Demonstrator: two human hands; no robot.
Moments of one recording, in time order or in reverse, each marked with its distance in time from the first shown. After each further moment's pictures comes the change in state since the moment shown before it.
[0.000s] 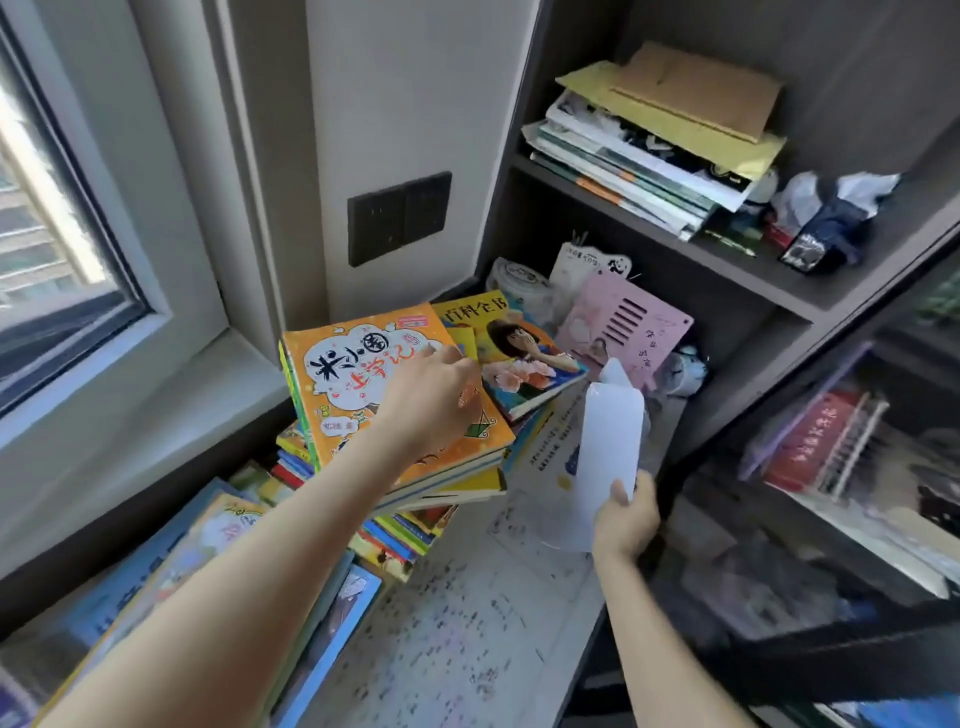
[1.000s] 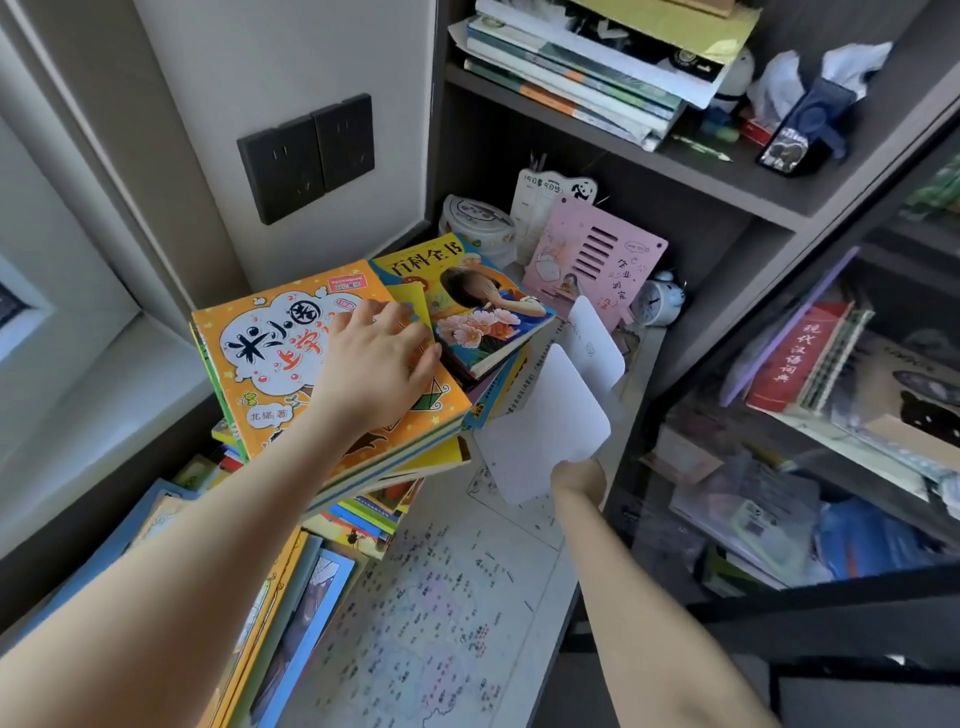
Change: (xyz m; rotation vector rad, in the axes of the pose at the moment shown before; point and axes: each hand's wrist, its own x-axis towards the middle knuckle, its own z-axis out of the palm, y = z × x) left_hand 0.025 -0.016 0.034 0.168 0.010 0.037; right_hand 0.013 0.031 0.033 -0.216 -0.265 0.509
